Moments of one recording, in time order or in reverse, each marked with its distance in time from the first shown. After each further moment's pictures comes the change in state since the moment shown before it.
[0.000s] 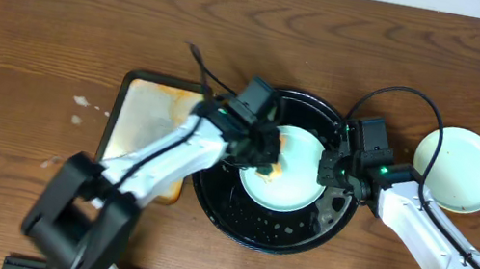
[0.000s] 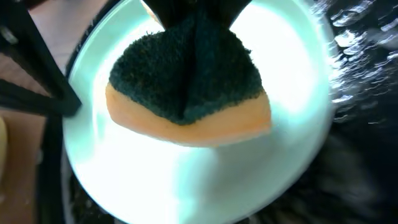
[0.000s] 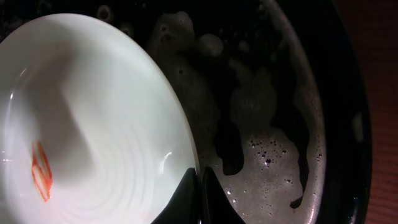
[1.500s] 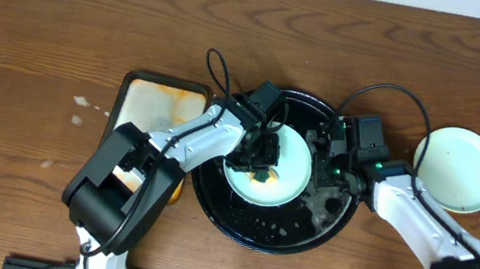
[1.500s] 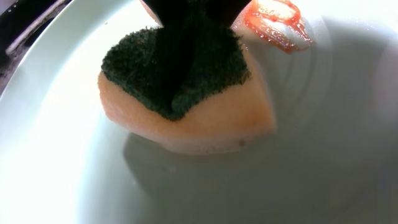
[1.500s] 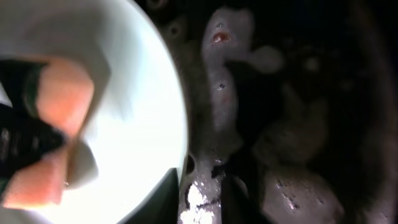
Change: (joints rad) left arm 0.016 0.193 0.070 -0.077 0.007 0.005; right arm -0.002 0.084 0.000 0.080 -0.126 -0.161
